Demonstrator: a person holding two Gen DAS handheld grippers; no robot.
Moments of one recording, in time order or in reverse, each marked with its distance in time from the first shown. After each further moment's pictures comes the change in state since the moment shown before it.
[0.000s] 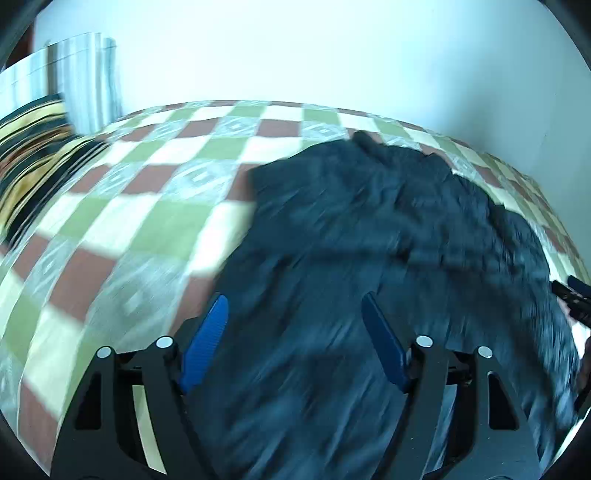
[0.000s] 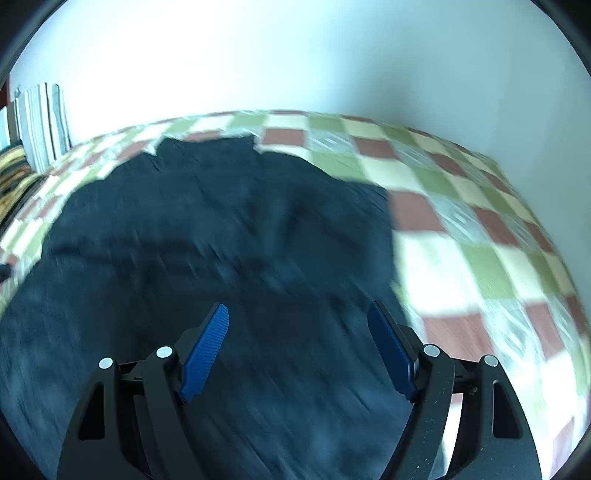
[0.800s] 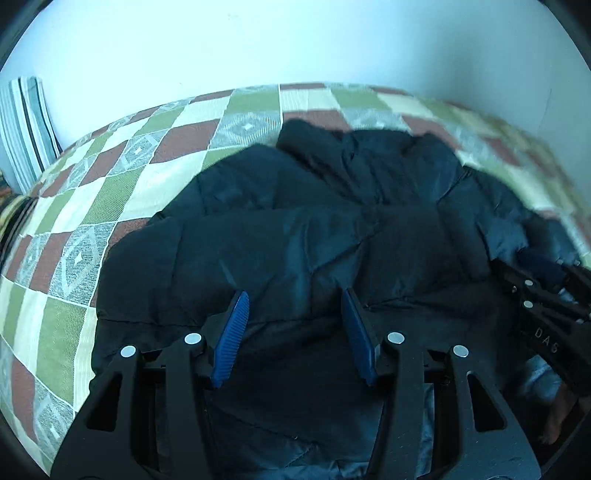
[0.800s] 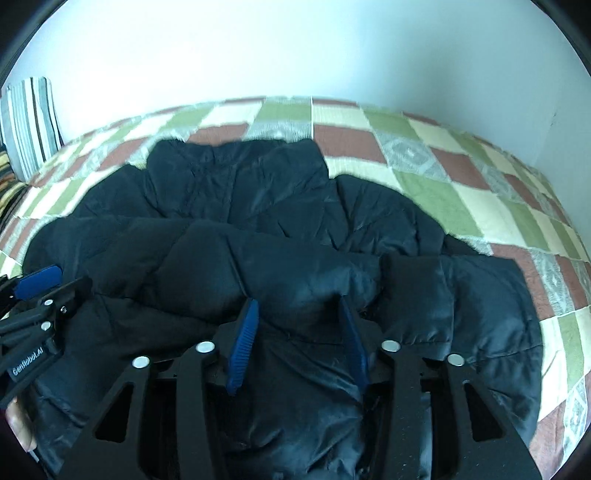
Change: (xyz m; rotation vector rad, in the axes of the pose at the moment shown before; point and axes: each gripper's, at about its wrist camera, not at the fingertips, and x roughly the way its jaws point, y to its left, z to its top) left arm 0.176 -0.154 0.115 0.166 0.098 0.005; right arm 0.155 0.107 0.113 -0.022 0.068 0.053
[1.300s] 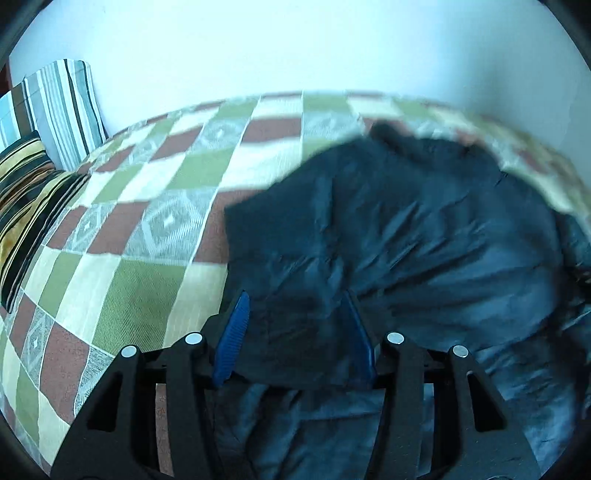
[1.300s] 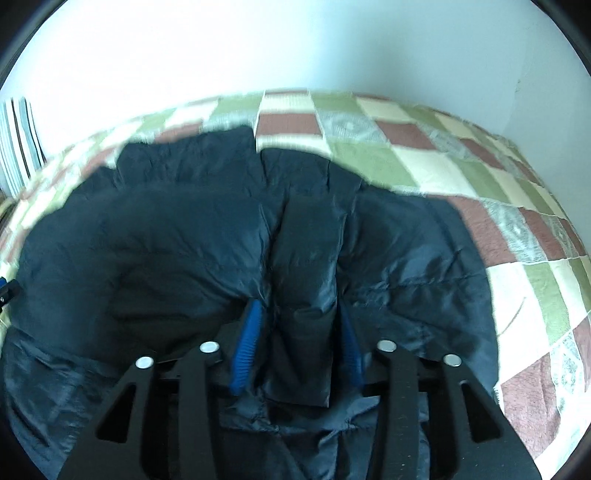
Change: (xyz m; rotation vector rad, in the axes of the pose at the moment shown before) left arm -0.060 0.083 -0.040 -0.079 -0.072 0.072; right arm -0.049 -0.054 -0.041 0.106 -0.032 -0.038
